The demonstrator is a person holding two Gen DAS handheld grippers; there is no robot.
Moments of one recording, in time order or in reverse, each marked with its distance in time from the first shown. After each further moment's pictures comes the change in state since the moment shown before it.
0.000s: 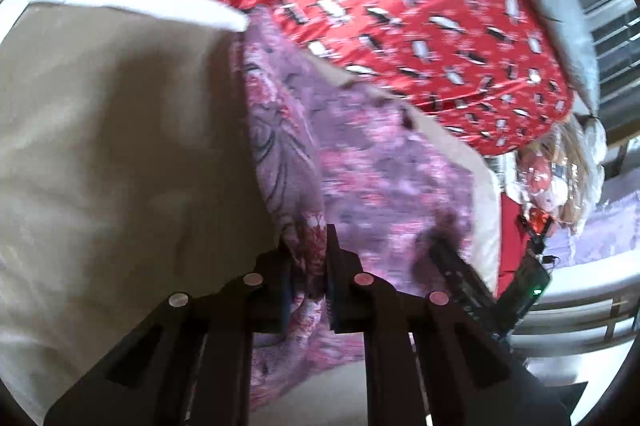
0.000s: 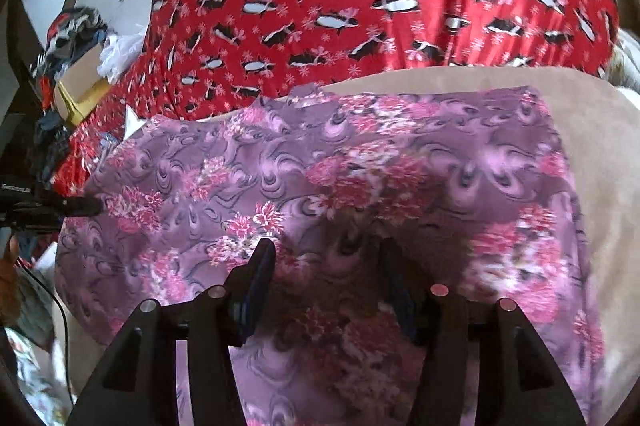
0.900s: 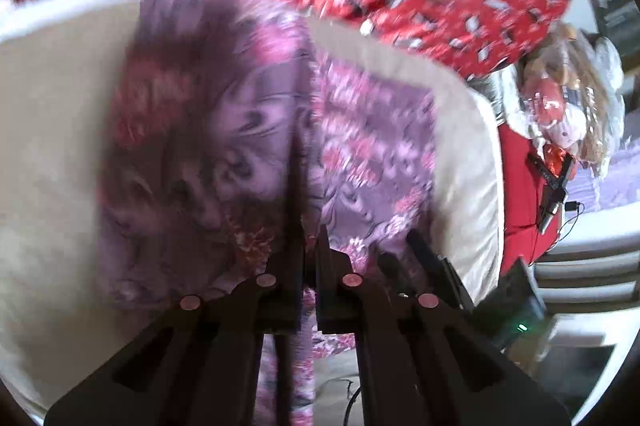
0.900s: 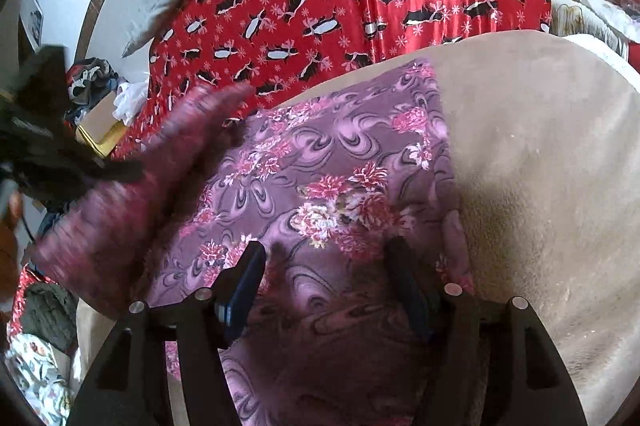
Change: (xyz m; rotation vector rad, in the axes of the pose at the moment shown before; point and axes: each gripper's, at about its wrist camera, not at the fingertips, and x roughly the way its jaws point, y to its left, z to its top) left arm 0.117 -0.148 -0.039 0.120 0.182 0.088; right arm -0.041 -0.092 -0.041 0.089 -0.120 0.113
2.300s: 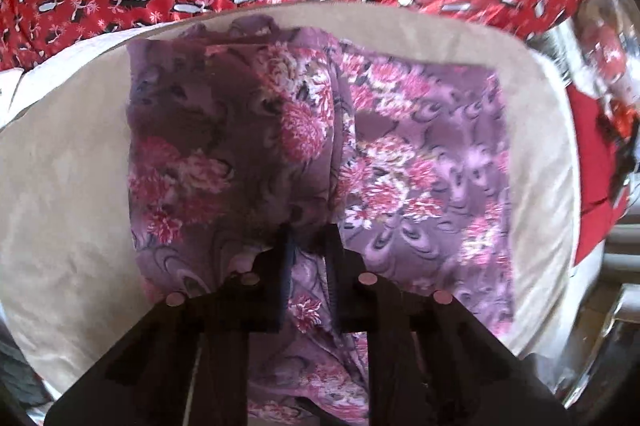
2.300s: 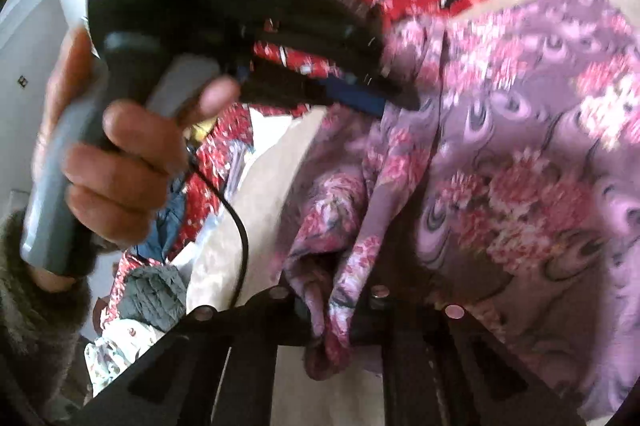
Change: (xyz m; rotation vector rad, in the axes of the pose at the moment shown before) left arm 0.013 -0.020 0.036 0.153 0.065 0.288; right arm 0.023 0.090 -0.023 0.069 0.132 0.423
